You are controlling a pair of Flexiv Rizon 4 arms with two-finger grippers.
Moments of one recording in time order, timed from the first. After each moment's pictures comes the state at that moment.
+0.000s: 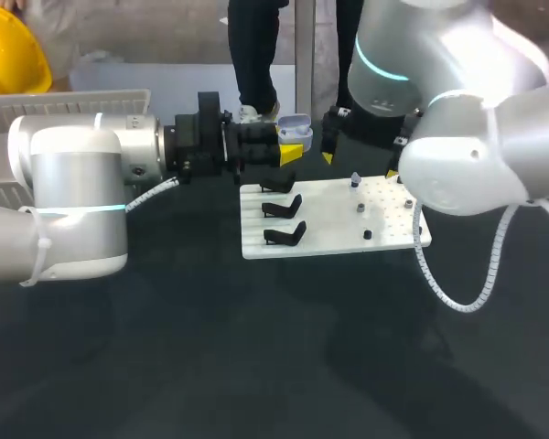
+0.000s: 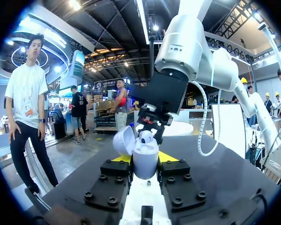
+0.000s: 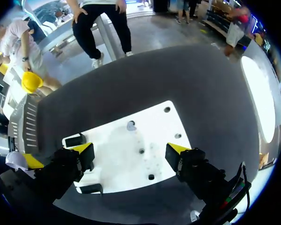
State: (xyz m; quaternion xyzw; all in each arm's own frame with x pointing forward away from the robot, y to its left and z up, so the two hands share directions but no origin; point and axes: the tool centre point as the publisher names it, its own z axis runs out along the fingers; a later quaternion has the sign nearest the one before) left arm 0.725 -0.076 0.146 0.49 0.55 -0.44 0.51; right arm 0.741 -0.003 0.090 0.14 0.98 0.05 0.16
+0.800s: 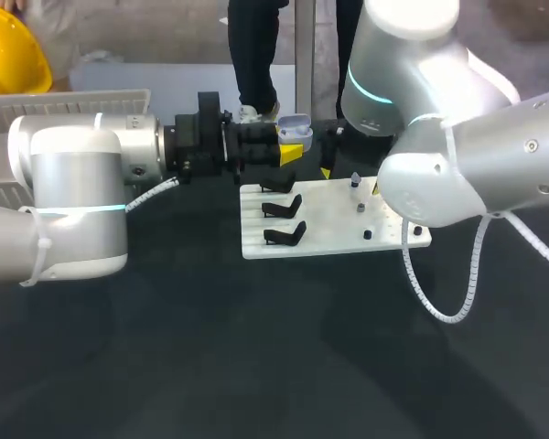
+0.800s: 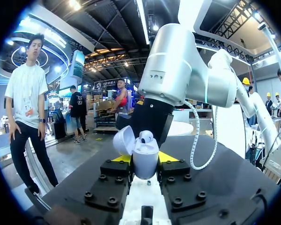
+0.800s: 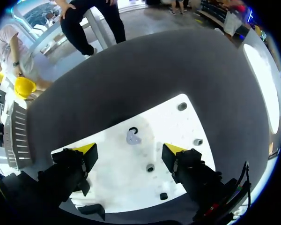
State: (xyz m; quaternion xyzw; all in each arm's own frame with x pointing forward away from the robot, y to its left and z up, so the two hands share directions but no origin) left arm 0.725 -0.076 0.146 0.49 0.55 -0.44 0.51; right arm 0.762 0.002 0.037 0.18 0.97 0.06 0.14
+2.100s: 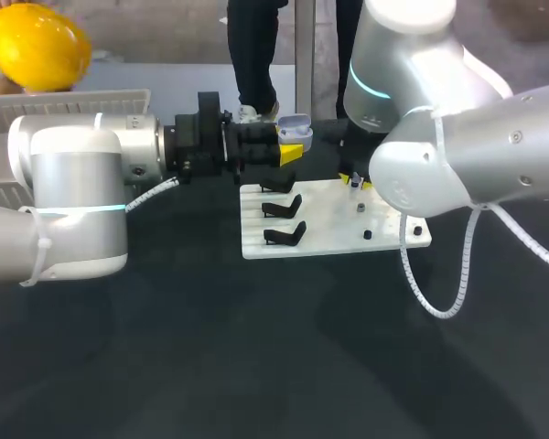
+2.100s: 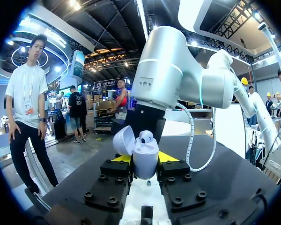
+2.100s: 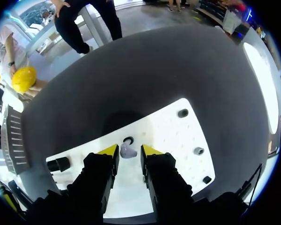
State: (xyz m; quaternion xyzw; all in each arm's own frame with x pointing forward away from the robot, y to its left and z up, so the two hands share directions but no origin) left arm 0.725 -0.076 0.146 0.49 0.55 -0.44 0.51; right arm 0.773 -0.005 0.026 0.19 0.97 0.05 0.12
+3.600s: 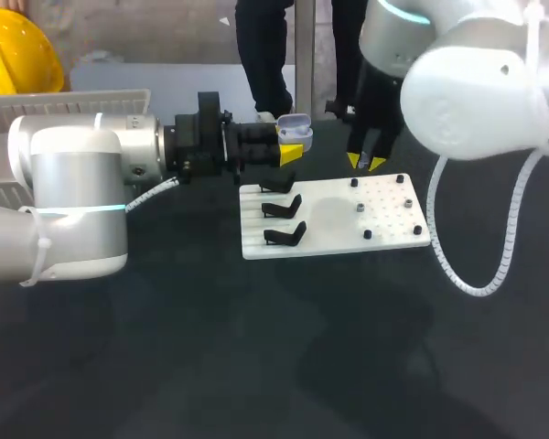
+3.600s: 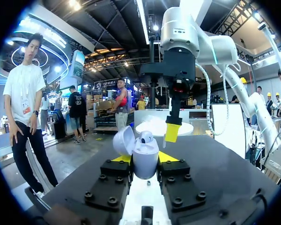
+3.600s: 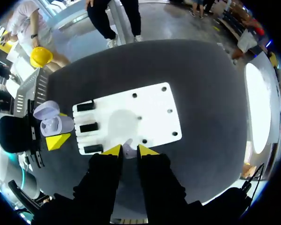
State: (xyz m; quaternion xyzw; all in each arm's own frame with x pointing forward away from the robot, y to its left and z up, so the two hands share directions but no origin) left arm 0.725 -0.076 0.146 0.49 0.55 -0.44 0.51; right arm 0.678 0.002 0.151 0.06 0.99 0.06 0.07
